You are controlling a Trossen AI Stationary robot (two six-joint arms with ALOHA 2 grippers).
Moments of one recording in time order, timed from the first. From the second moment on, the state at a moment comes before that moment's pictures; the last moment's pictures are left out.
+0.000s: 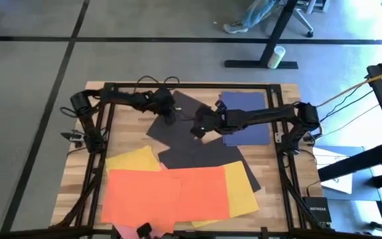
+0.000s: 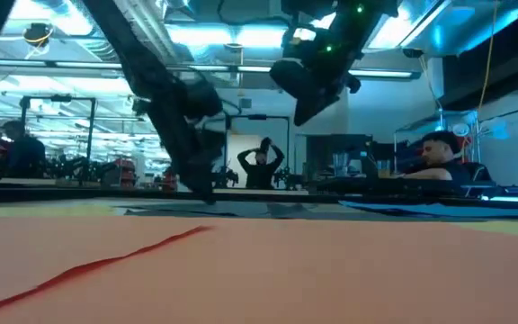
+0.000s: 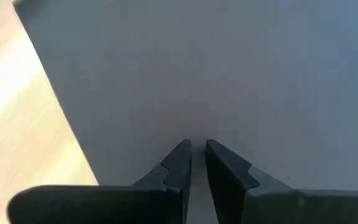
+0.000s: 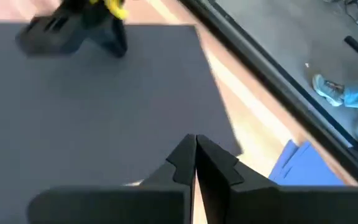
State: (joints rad) left arm 0.57 1.81 0.91 -0.13 0.01 -0.01; right arm -0.02 1.74 1.27 -0.58 0.63 0.46
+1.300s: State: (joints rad) left arm 0.67 1.50 0.84 -0.41 -0.37 0.01; right arm 0.01 1.74 1.08 -0.56 0.64 0.65
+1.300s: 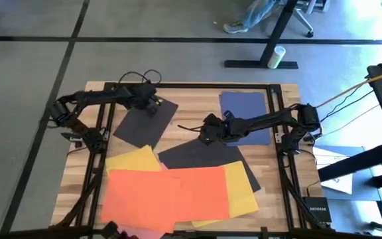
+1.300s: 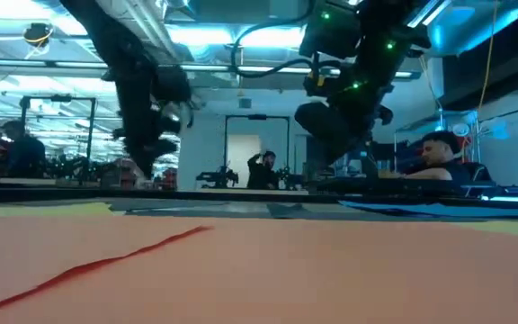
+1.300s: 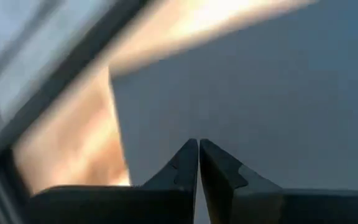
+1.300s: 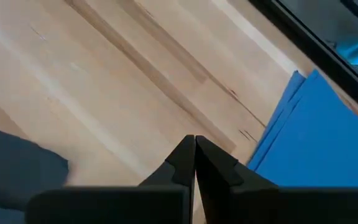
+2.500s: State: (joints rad) left arm 1.10 1.68 0.84 -0.49 -0.34 -0.10; right arm 0.01 1.74 1.09 -0.50 0.59 0.60
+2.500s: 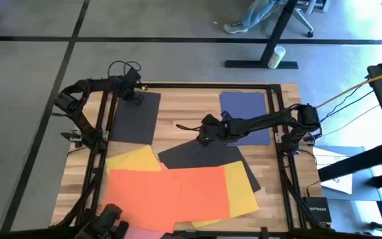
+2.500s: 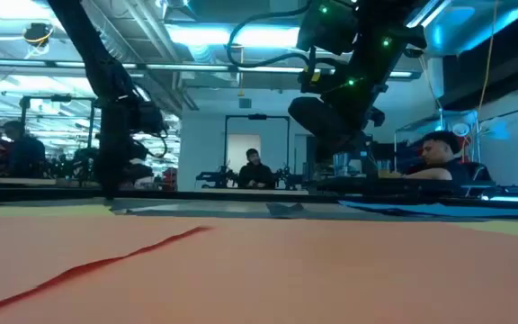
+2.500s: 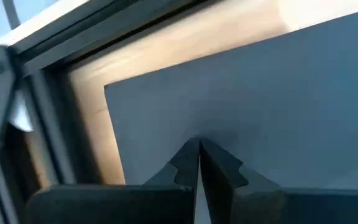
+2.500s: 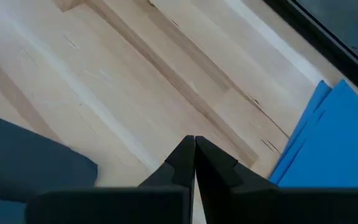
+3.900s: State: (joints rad) left arm 0.08 1.19 0.71 -0.38 -0.17 -0.42; right arm -0.19 1.94 1.16 -0.47 0.36 0.66
